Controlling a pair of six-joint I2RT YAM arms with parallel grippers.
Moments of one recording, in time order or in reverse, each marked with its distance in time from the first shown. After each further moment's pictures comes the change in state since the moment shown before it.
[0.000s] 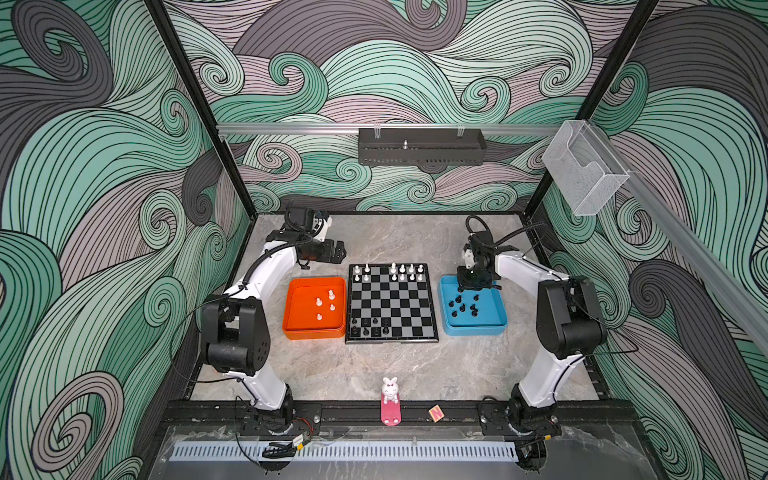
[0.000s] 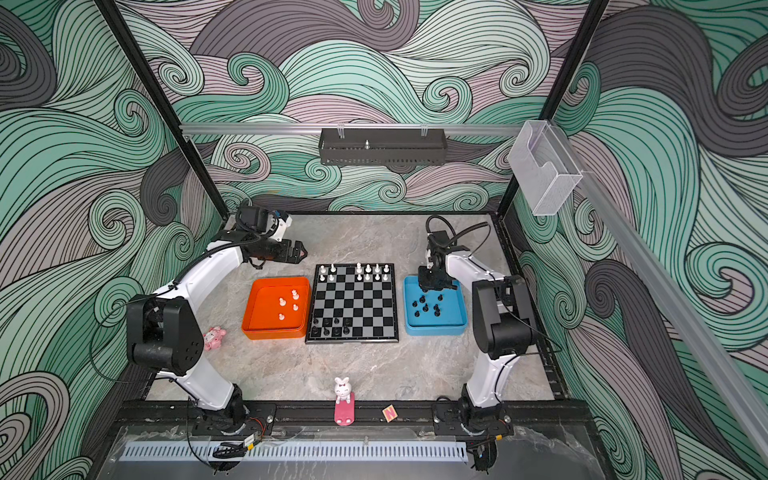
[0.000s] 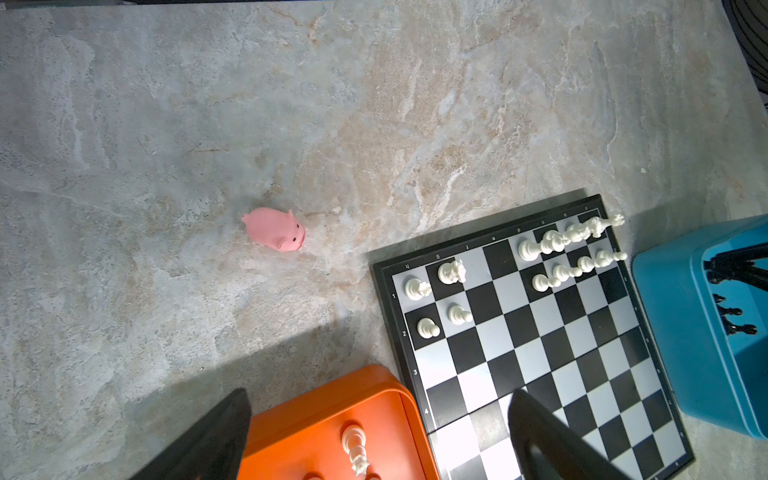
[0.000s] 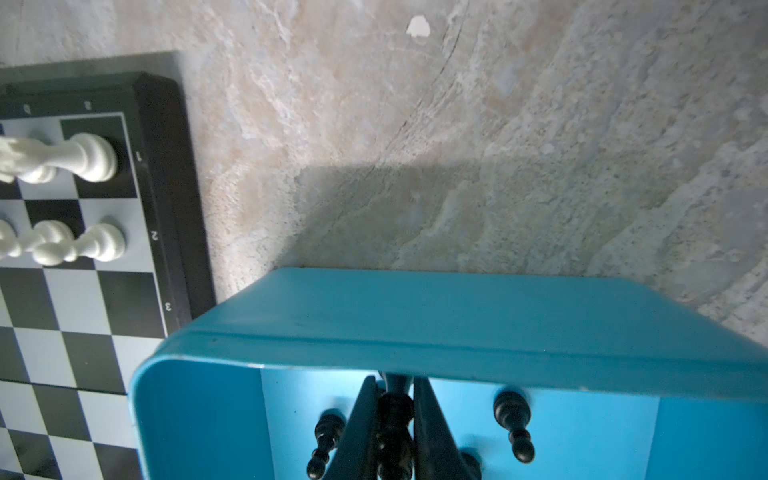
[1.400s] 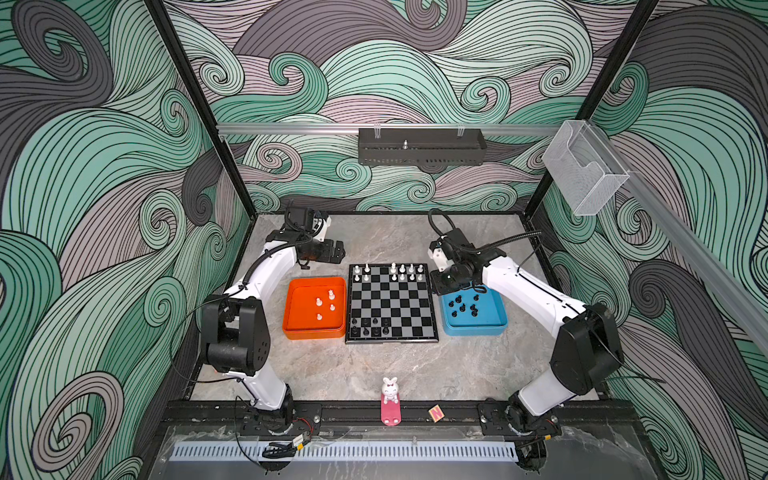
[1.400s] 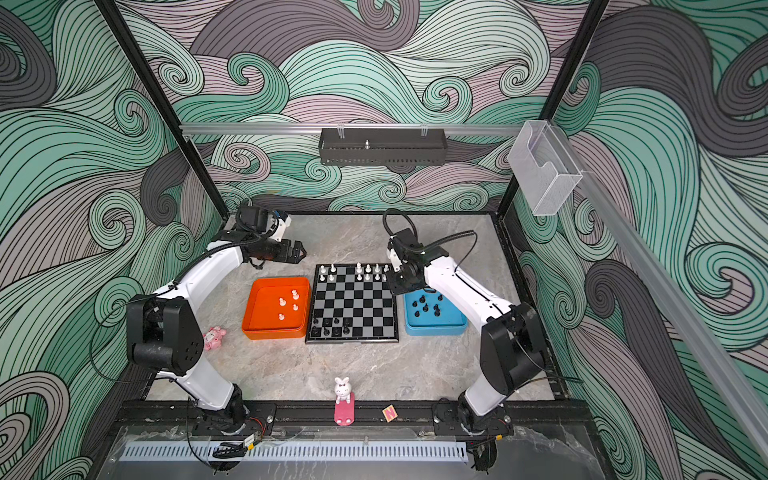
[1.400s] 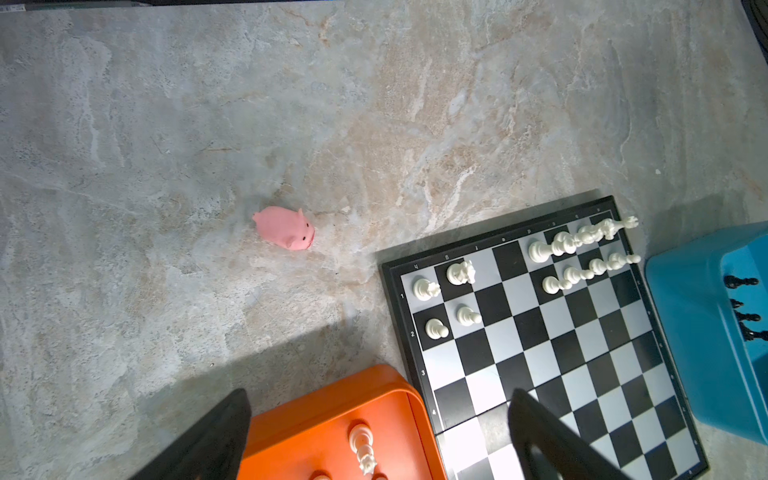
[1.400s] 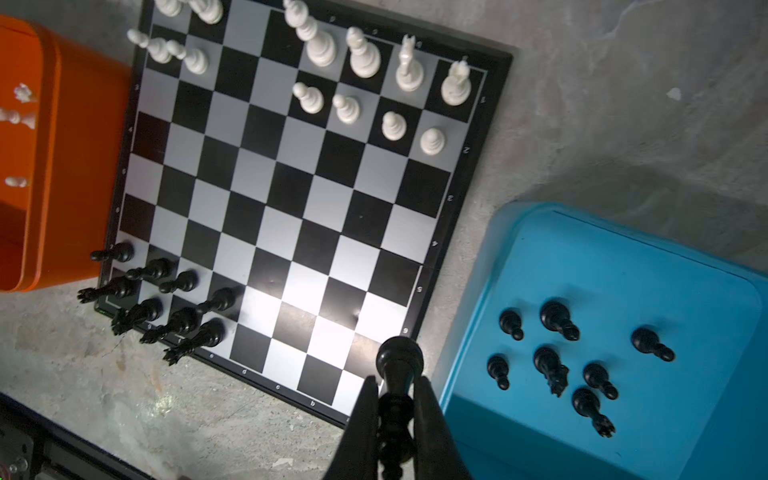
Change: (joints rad) left arm 0.000 0.000 0.000 0.000 -0.027 0.000; right arm 0.353 -0.203 0.080 -0.184 0.006 0.002
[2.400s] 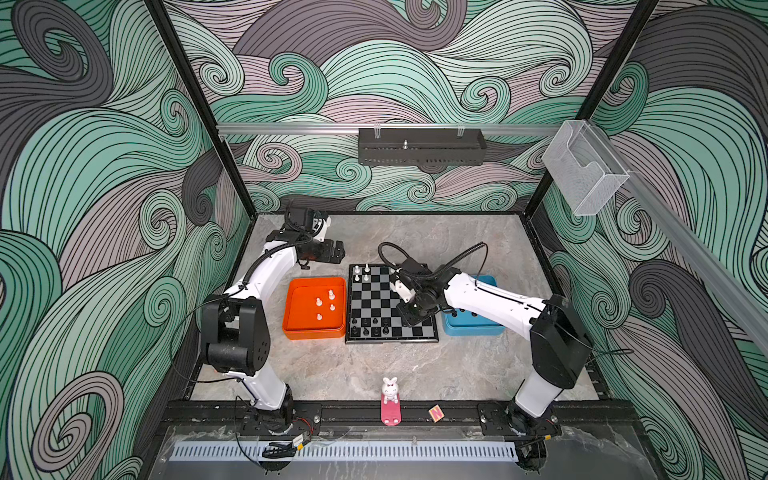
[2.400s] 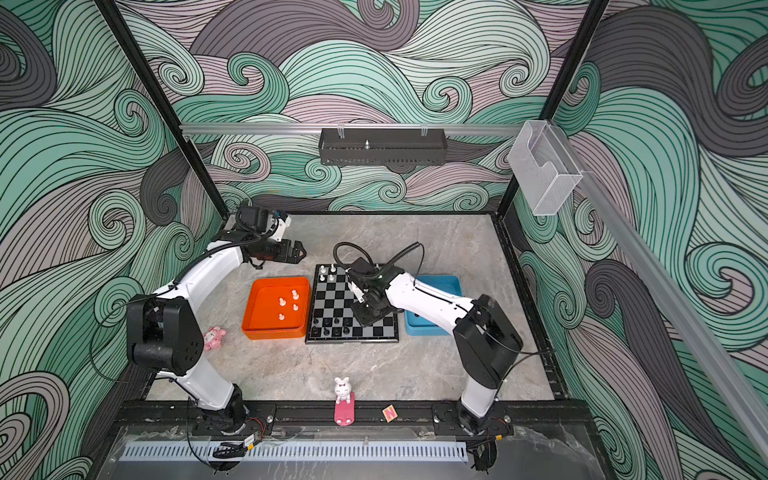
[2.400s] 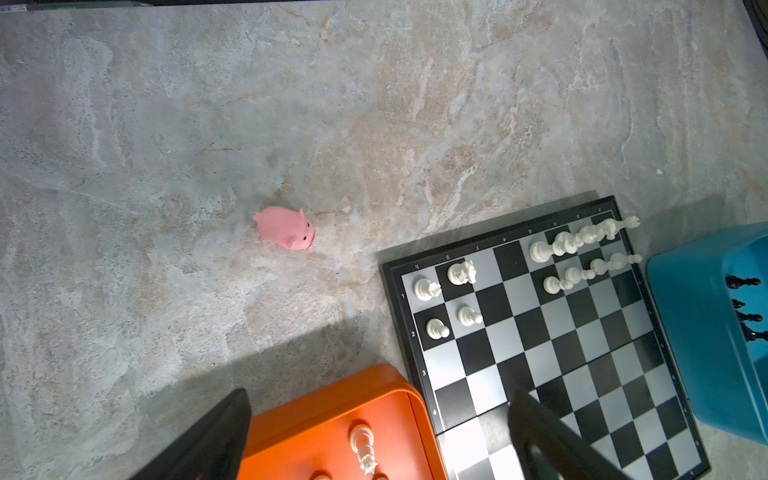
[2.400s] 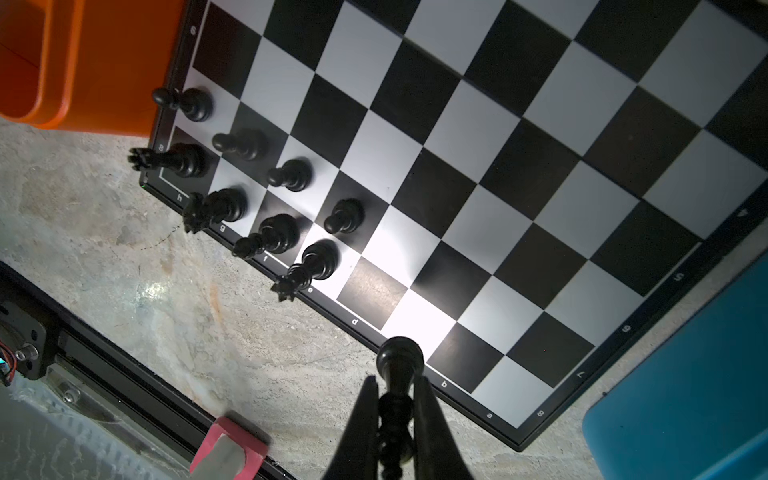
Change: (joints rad) left arm 0.000 0.000 0.000 0.000 0.000 0.000; right arm 0.294 0.127 -0.010 0.003 -0.034 0.071
